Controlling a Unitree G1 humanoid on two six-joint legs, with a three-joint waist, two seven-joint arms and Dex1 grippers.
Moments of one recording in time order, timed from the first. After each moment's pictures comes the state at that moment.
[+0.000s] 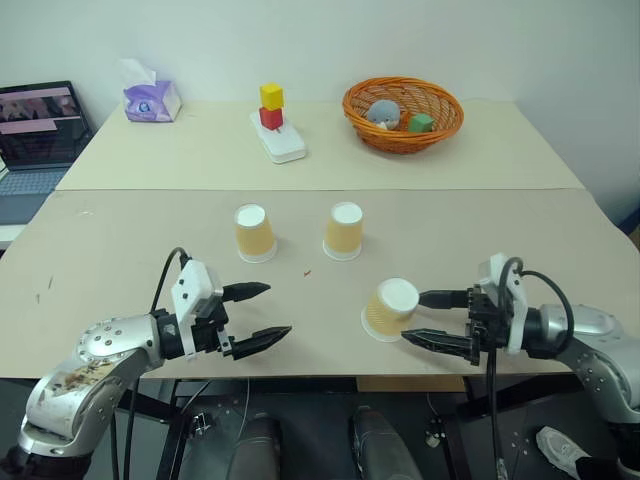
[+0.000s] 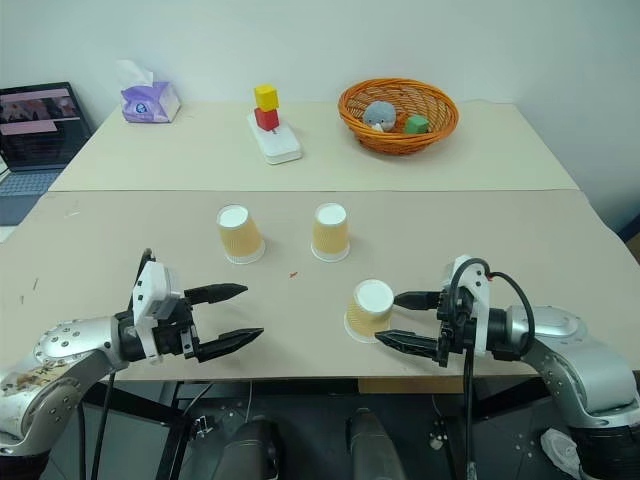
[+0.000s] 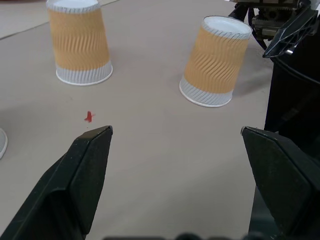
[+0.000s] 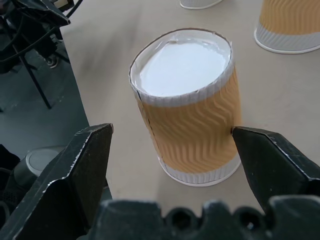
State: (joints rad) left arm 0.02 0.74 0.14 -0.55 -0.67 0.57 -0.86; right arm -0.13 -0.82 -0.11 -0.34 0.67 0.65 1.07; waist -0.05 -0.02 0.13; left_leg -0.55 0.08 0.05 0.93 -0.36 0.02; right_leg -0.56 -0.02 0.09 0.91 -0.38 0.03
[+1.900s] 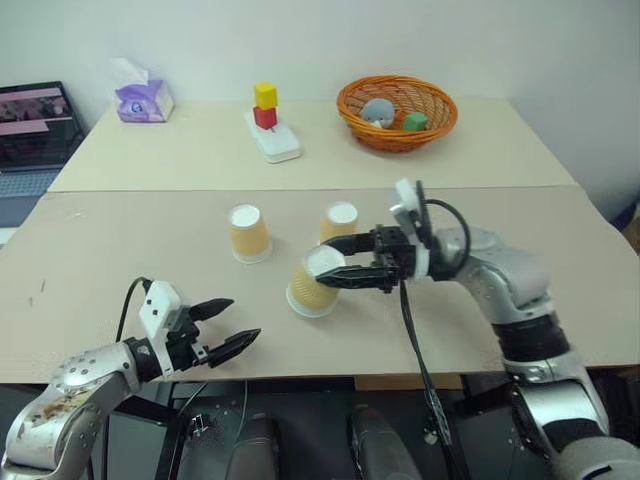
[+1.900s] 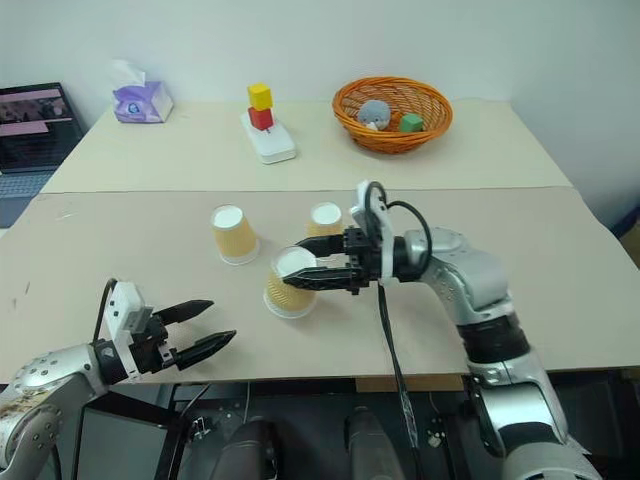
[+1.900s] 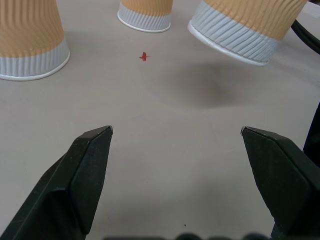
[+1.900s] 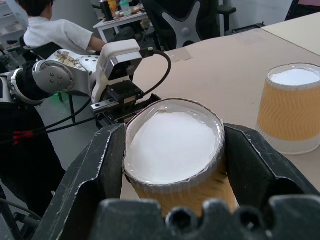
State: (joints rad) left arm 0.20 0.70 0.26 -0.50 -0.67 0.56 -0.78; right arm -0.76 -0.44 0.19 0.02 0.61 0.63 1.19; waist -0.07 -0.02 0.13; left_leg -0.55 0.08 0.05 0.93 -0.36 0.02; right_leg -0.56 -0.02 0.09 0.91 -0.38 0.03
